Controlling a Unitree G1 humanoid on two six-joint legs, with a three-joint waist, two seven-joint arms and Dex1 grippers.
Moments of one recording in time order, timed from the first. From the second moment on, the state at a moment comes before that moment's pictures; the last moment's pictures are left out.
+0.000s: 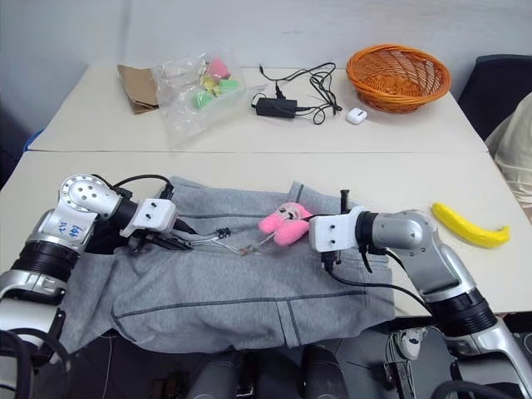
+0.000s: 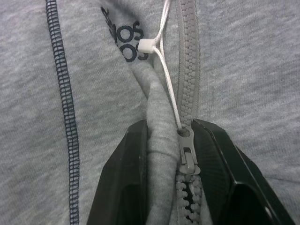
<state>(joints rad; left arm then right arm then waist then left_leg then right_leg) -0.80 0.80 -0.28 0.60 0.01 -0.29 -1.45 -0.46 -0.77 0.17 -0.13 -0.10 -0.09 0.97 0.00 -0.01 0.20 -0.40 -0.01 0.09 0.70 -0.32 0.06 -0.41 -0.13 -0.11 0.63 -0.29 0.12</state>
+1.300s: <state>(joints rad) -0.70 0.85 -0.25 0.63 0.01 -0.37 -1.37 -0.63 -1.17 -0.53 1.07 0.16 0.13 0.62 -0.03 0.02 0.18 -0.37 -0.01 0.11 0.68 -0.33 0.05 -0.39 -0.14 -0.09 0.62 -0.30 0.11</state>
